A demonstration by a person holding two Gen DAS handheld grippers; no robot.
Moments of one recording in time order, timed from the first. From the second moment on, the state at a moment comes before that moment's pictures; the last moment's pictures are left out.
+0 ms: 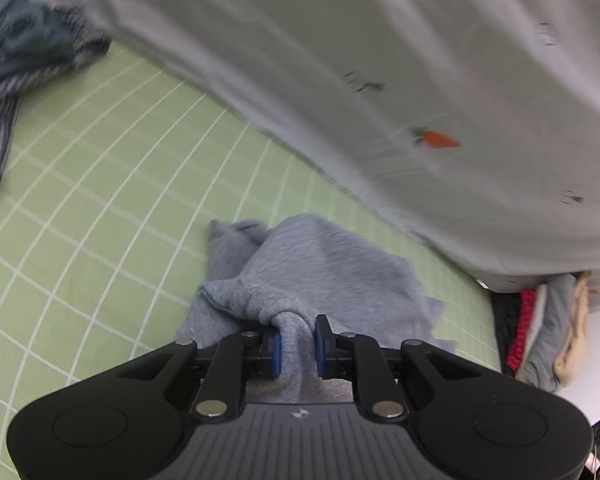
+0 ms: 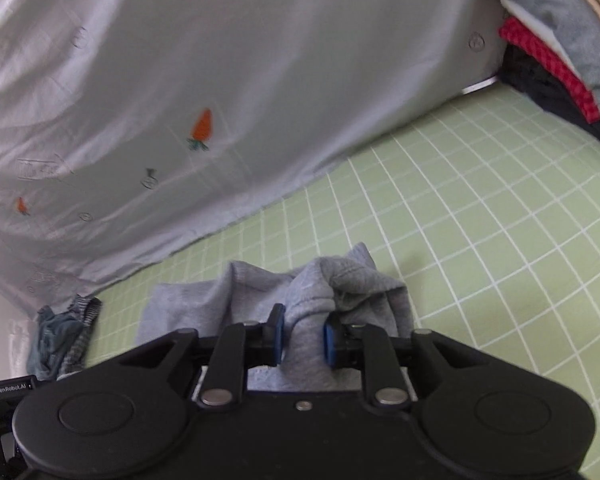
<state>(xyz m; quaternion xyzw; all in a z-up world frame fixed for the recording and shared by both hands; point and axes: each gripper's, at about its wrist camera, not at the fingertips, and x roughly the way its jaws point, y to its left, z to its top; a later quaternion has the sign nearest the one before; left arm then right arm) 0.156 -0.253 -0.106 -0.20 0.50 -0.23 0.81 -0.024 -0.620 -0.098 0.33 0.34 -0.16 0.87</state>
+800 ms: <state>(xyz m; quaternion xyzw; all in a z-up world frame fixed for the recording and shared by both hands) 0.121 -0.240 -0.105 -0.23 0.52 -0.23 0.79 -0.060 -0.592 -0.095 0.32 0.32 -0.13 0.88</state>
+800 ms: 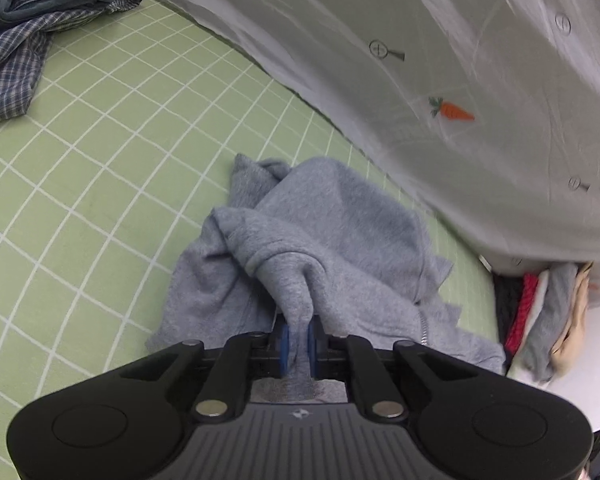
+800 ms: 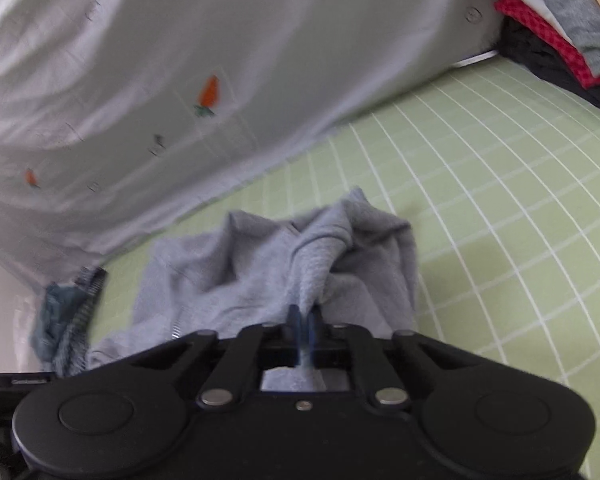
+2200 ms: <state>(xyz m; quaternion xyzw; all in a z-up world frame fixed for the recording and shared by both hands) 0.215 -0.254 -0.152 -0.11 0.52 -0.16 0.83 0.090 -0.604 -0.101 0.08 0.37 -0.09 0.92</state>
